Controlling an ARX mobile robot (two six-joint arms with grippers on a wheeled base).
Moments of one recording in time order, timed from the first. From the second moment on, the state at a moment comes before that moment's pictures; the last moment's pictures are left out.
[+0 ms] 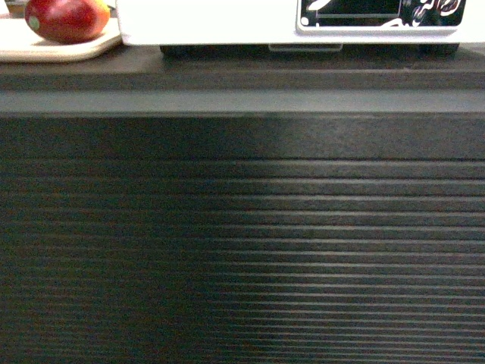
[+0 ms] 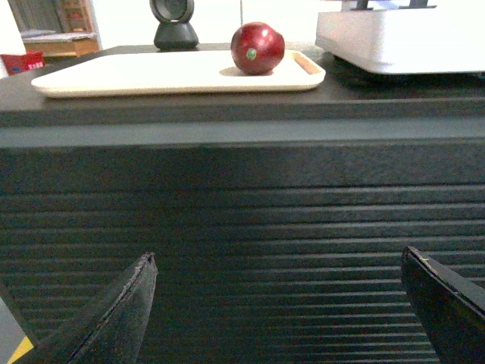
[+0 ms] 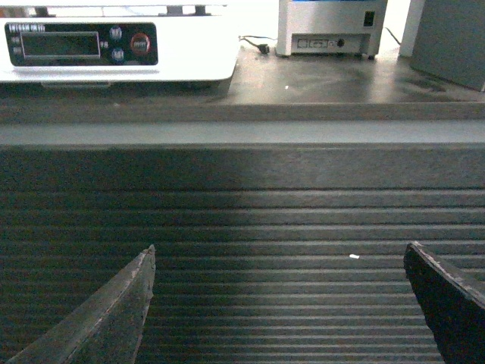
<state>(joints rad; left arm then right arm) 0.00 0.01 0.01 0.00 0.00 0.00 0.00 0.01 0.01 -0.01 0.00 0.00</state>
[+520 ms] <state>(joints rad) 0.00 0.01 0.01 0.00 0.00 0.00 0.00 0.01 0.01 -0.01 0.00 0.00</state>
